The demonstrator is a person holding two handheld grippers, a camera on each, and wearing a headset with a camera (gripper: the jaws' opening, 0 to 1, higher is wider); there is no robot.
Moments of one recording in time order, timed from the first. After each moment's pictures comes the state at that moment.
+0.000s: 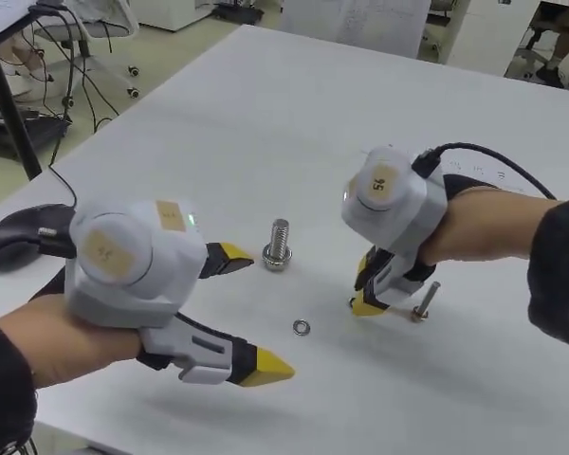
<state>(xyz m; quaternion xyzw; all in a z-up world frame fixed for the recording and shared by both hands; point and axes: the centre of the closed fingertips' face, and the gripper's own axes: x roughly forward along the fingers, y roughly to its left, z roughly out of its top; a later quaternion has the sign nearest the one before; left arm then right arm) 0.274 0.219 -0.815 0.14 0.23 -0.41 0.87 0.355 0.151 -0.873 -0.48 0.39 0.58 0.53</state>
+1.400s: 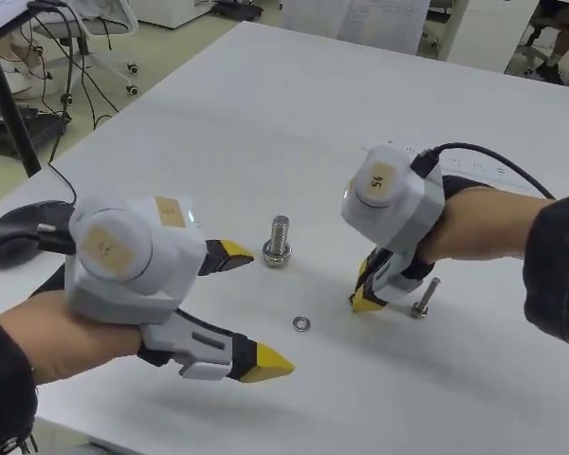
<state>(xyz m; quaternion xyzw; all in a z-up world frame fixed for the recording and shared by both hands) 0.276 0.218 -0.816 0.14 0.23 -0.41 0.87 0.355 0.146 -0.876 -0.46 0.40 0.58 0.54</state>
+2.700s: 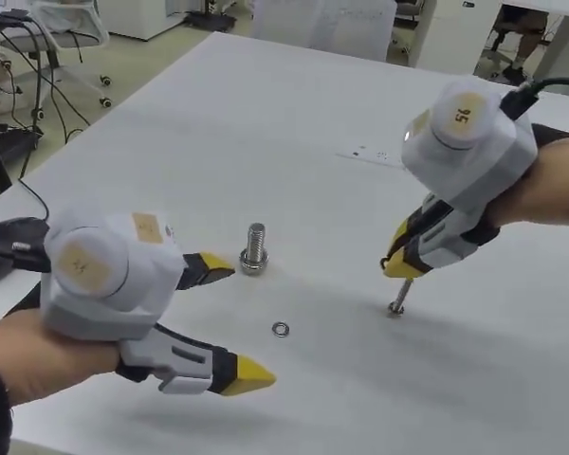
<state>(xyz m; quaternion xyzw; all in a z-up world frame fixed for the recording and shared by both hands) 0.271 0.215 -0.817 0.14 0.23 -0.42 0.87 0.358 0.101 -0.793 -0.43 0.37 0.55 0.61</state>
